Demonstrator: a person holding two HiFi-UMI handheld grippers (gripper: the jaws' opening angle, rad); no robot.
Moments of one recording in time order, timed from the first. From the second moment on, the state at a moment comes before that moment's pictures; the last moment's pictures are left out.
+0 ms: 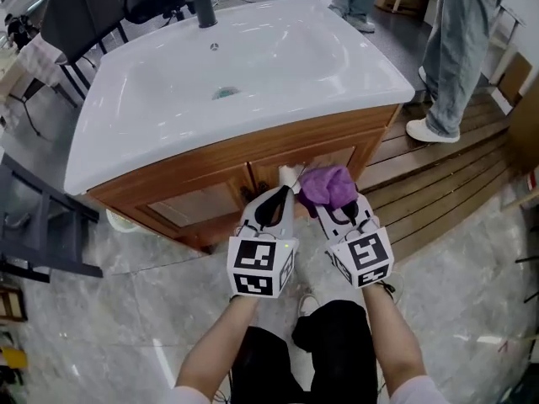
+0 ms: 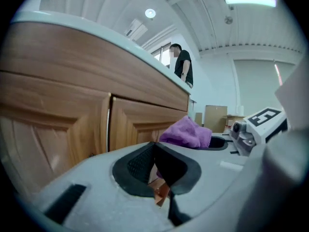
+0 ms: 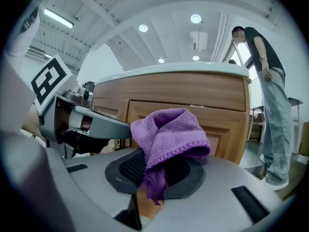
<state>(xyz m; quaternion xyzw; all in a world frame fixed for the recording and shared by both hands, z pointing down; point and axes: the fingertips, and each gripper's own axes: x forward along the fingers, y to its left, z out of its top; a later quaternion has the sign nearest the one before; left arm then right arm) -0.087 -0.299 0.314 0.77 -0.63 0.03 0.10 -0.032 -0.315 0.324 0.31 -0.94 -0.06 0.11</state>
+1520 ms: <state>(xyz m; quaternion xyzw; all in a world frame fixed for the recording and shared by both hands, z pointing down) -0.129 0.019 -0.046 0.69 -0.71 0.03 0.13 -0.097 -0.006 -0.049 0.20 -0.97 0.02 0.11</state>
